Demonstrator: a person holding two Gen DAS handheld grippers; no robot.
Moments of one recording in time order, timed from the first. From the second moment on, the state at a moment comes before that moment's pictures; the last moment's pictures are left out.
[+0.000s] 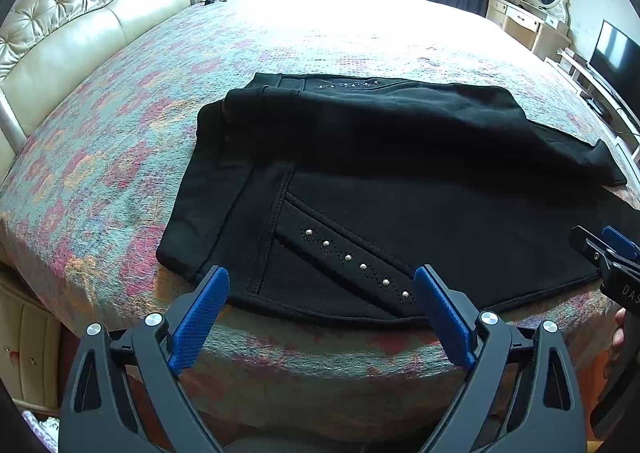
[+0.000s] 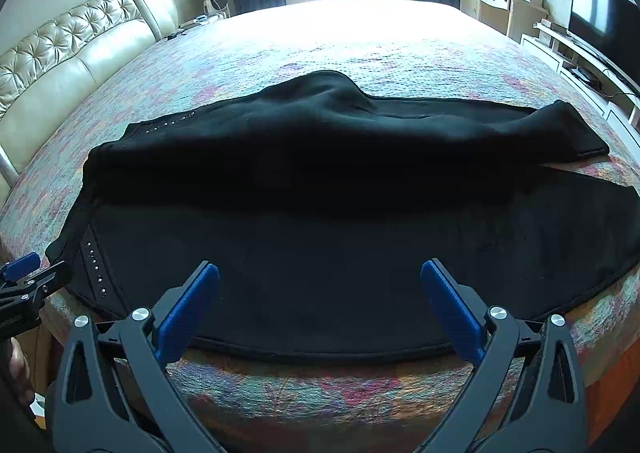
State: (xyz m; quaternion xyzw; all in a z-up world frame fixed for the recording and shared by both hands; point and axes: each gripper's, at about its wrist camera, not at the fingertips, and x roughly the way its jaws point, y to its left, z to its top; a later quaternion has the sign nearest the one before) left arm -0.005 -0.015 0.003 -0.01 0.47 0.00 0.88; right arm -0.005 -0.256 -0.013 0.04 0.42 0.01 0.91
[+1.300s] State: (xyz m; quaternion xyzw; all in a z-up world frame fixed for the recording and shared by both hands) left arm -0.006 -0.015 -0.002 -0.01 0.47 0.00 0.88; right arm -0.003 -0.267 -0.017 0.03 0.42 -0.03 0.91
